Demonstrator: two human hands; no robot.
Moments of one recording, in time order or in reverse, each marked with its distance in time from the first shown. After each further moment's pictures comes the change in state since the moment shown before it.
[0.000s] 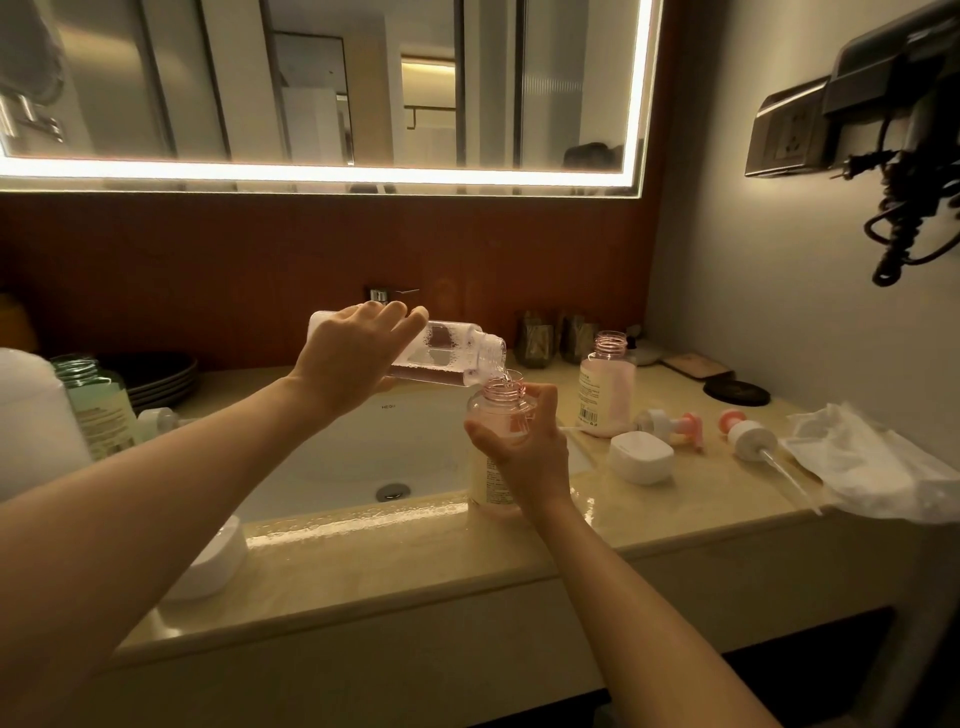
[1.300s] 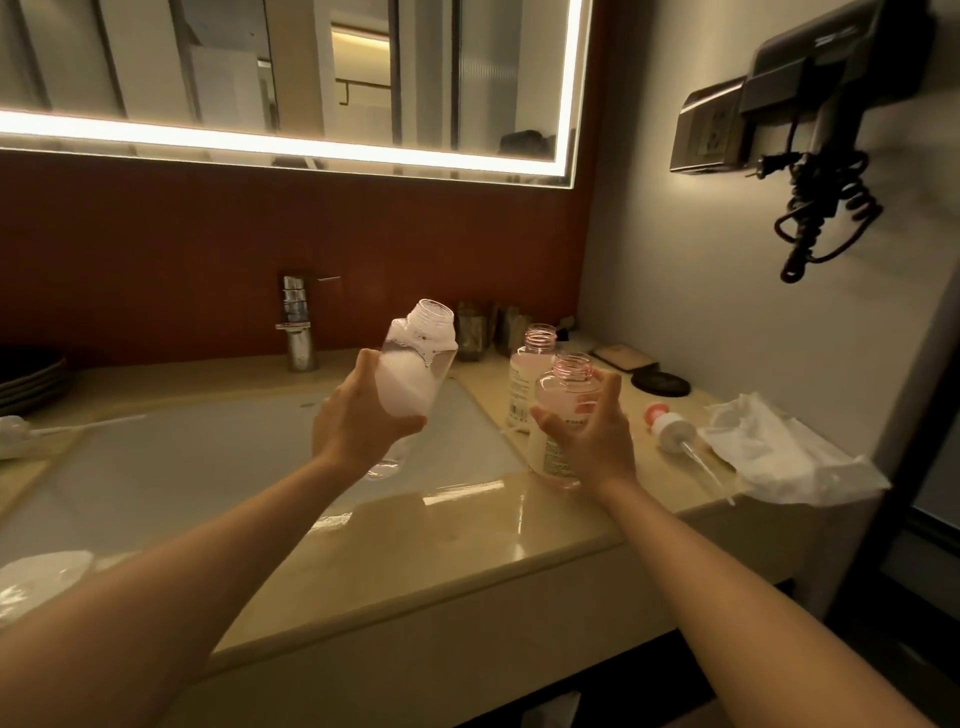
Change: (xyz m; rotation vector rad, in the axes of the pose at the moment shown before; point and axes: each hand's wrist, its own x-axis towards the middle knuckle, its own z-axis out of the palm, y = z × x) left_hand 0.013 0.118 0.025 -0.920 -0.128 -0.695; right_hand 0.042 0.070 -0.109 -0.256 0.137 0.046
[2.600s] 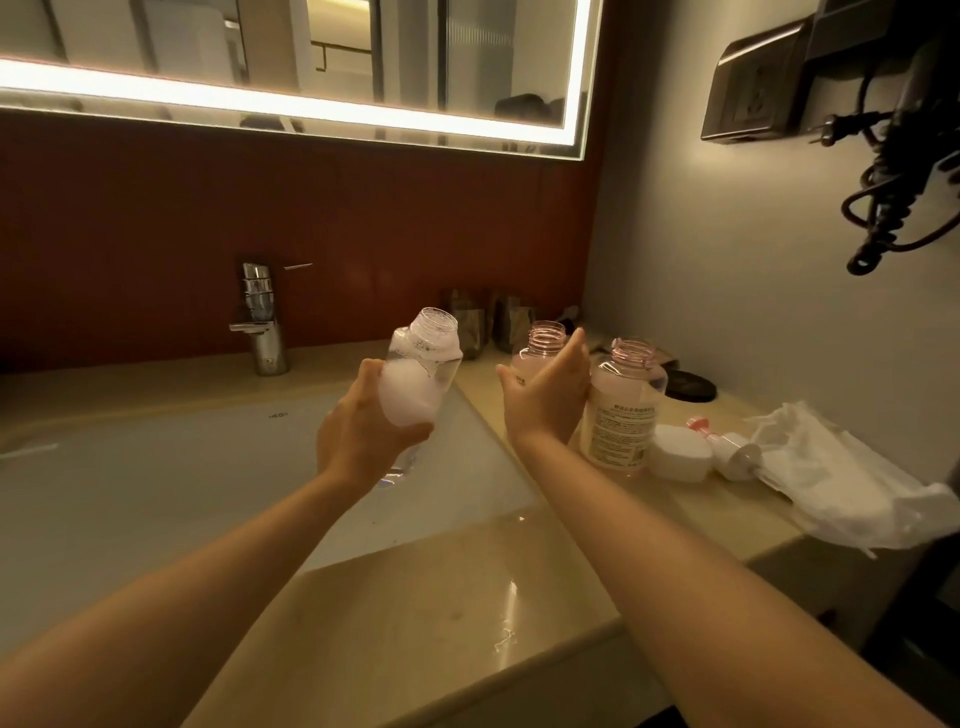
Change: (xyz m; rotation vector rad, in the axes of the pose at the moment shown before) left_hand 0.049 -0.027 0.061 -0.034 -0.036 -0.027; right_hand 0.077 -0.016 0.095 -0.153 0.269 0.161
